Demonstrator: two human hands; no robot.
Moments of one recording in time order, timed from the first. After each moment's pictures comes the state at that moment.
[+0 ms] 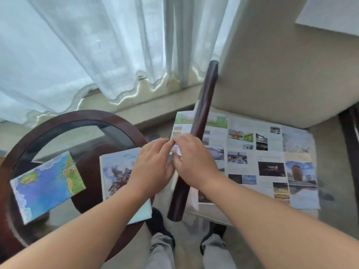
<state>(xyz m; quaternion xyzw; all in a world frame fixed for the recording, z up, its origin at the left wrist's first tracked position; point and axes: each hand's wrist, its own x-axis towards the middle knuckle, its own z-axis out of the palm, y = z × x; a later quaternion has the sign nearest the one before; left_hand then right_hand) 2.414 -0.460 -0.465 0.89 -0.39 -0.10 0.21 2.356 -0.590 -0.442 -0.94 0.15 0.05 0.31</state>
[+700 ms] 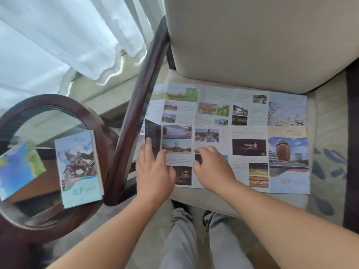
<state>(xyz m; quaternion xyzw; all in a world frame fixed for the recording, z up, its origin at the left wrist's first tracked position) 2.260 -0.593 -0.530 0.96 -0.18 -0.22 0.05 2.199 -0.749 -0.537 -0.84 0.28 0.23 0.41</state>
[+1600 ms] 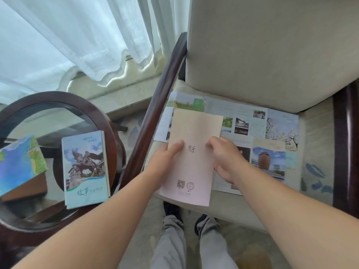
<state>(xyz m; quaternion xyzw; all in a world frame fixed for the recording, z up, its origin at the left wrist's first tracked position) 2.317 -0.597 -0.500 0.69 0.15 -0.47 0.53 2.252 -0.752 -0.492 -0.48 0.50 0.12 0.71</state>
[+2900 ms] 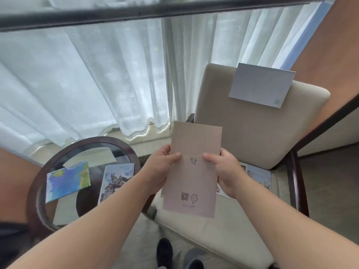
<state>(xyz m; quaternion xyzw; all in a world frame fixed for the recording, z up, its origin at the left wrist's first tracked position) 2.284 -0.557 -0.270 0.60 0.03 -0.37 0.71 2.206 -0.715 -0.265 -0.55 0.34 0.01 0.77</state>
